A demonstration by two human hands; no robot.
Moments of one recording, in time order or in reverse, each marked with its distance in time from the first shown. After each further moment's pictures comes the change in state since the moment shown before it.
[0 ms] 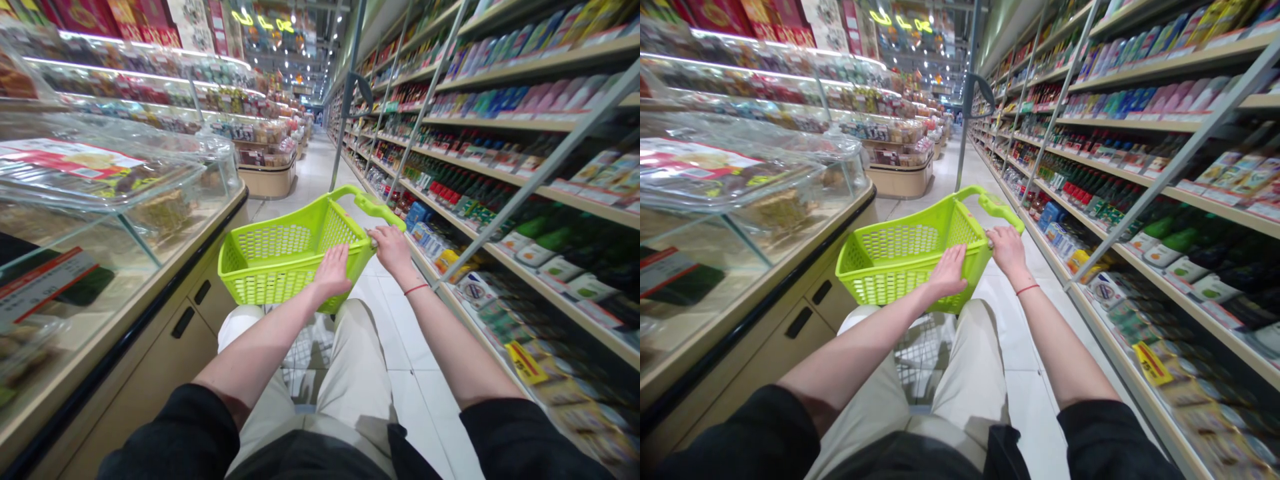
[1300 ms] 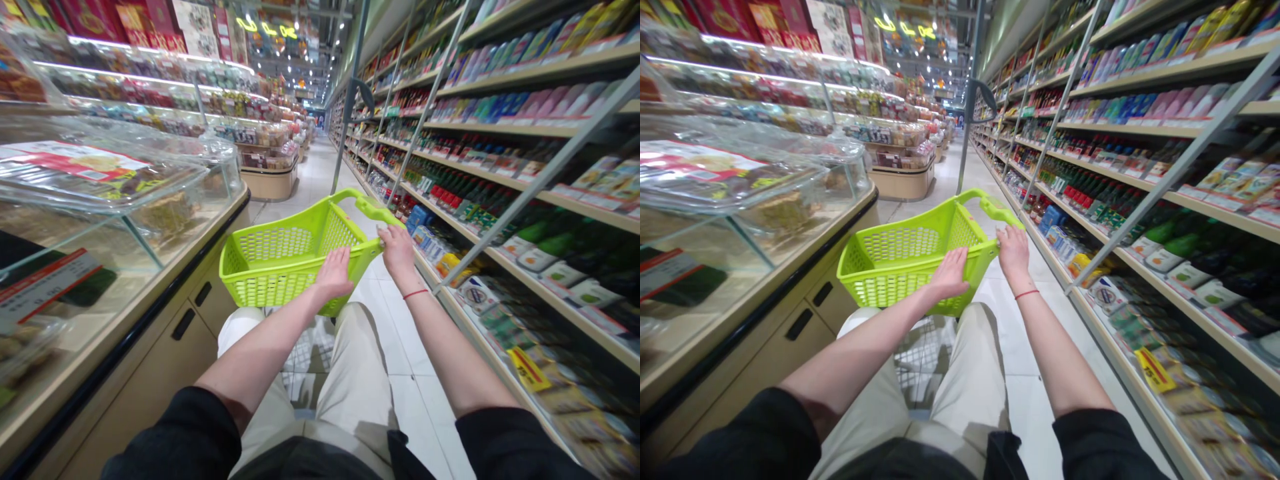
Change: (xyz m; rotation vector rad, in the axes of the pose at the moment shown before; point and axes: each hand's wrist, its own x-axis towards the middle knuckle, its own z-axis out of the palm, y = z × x) left_hand 0.000 0.002 -0.006 0.003 -0.037 -0.009; right_hand 0.000 0.014 0.014 0.045 0.151 0.196
